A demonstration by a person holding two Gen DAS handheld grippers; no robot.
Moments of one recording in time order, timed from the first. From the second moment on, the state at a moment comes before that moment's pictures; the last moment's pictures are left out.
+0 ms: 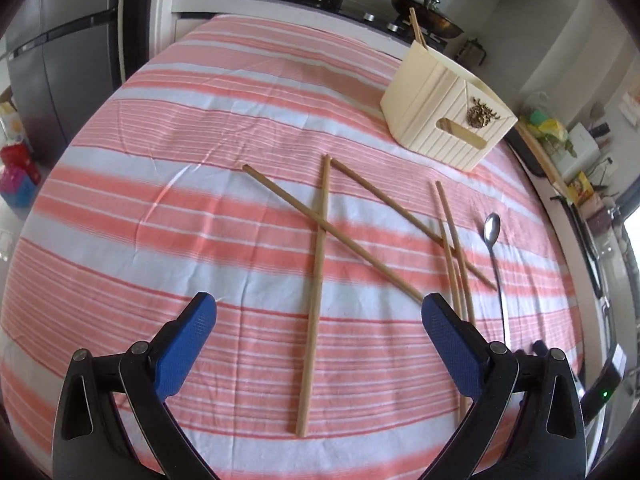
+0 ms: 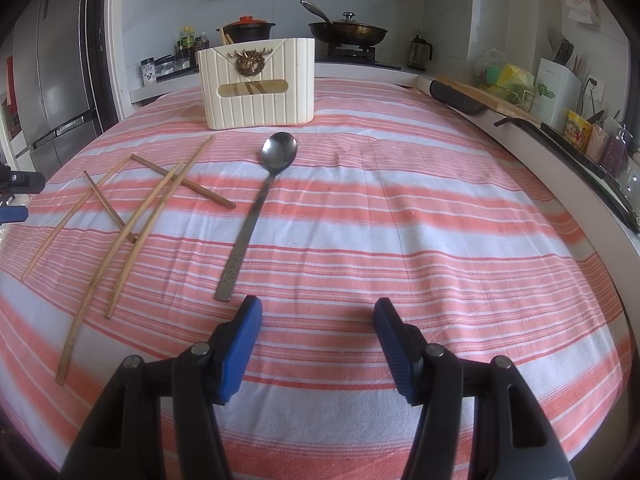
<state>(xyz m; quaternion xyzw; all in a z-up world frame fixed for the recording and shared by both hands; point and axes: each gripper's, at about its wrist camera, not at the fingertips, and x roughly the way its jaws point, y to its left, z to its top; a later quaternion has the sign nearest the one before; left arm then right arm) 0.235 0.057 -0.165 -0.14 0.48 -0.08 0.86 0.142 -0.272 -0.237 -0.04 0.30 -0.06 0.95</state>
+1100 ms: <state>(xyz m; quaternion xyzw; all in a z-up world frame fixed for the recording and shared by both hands) 0.342 0.075 -0.183 -0.04 0.54 -0.10 0.83 0.141 -0.272 -0.238 -0.04 0.29 -0.06 0.95</state>
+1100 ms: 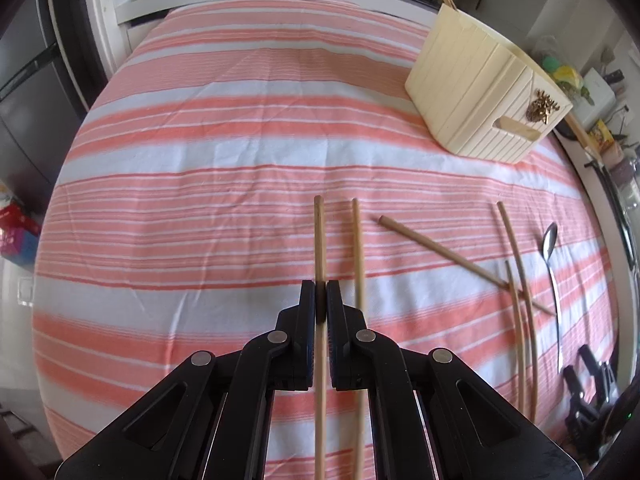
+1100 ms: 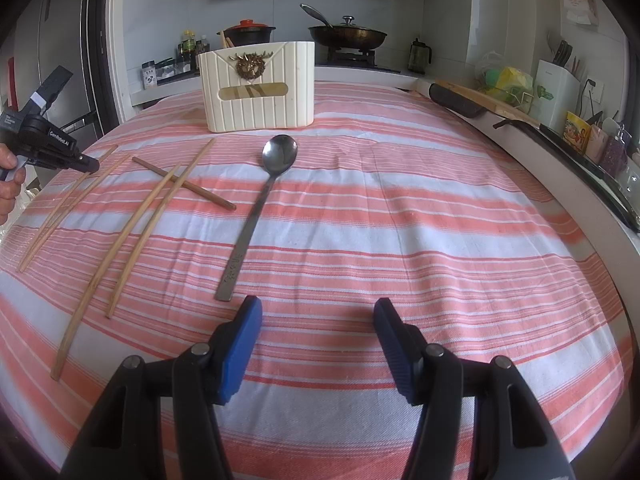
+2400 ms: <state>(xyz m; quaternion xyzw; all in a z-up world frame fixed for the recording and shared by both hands) 0.273 0.098 -0.188 0.04 0.53 -0.12 0.84 0.245 -0.256 -0.179 -0.06 0.44 0.01 0.90</state>
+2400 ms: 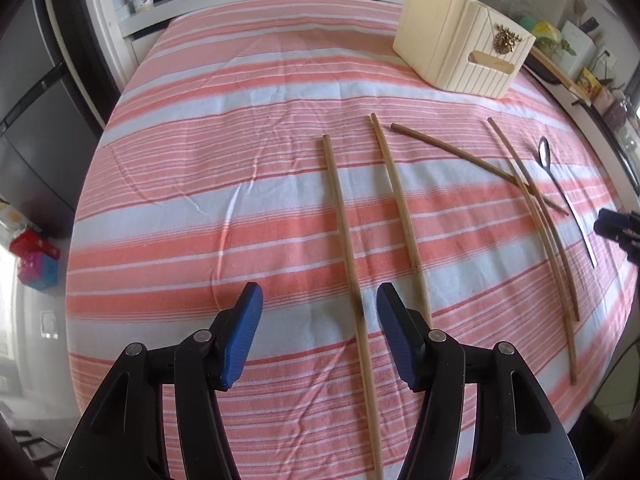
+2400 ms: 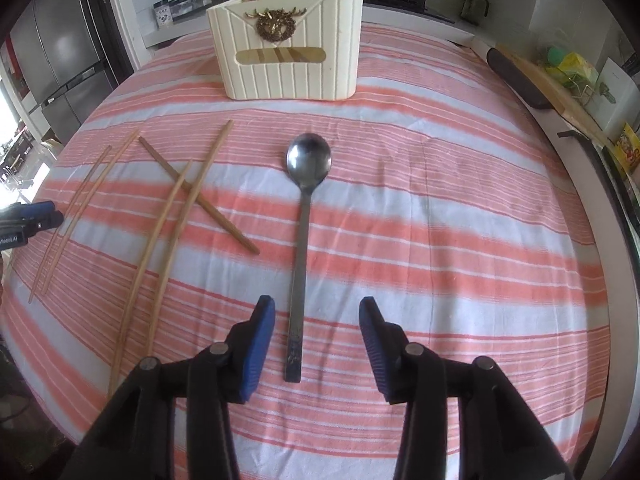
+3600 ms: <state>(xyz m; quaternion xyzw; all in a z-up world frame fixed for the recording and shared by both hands) 0.314 0.067 -0.153 0.01 0.46 -0.12 0.88 0.314 -0.241 -0.170 -0.04 0.33 0.03 0.94</state>
